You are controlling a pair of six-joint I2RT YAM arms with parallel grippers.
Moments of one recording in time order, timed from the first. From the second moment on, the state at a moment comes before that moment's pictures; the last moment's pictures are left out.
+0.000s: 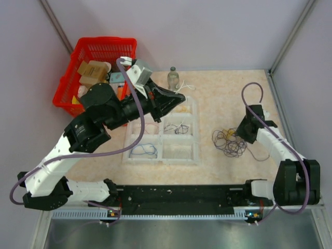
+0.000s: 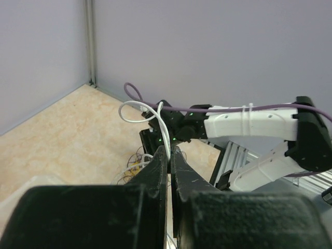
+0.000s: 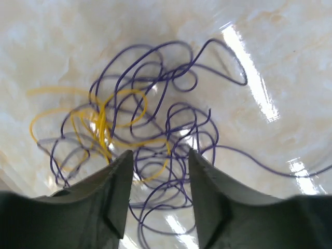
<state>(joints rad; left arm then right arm) -1.01 1.17 1.73 -0.42 0.13 -0.24 0.02 1.27 0.77 -0.56 0.19 0.61</state>
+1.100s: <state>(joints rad) -1.01 1.15 1.31 -0.29 0.03 -0.31 0.32 0.77 0.61 -0.68 -0.25 0.70</state>
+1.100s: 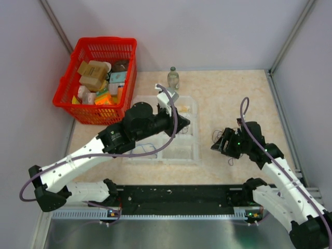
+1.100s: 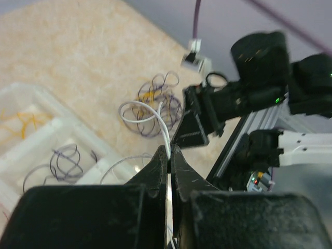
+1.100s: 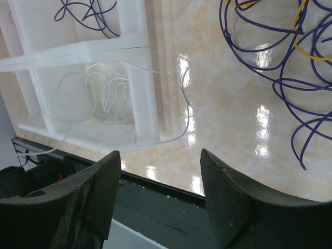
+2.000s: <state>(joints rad) -0.98 1.29 0.95 -0.21 -0.17 -0.37 0.48 0.80 0.47 -0.52 -0.31 0.76</state>
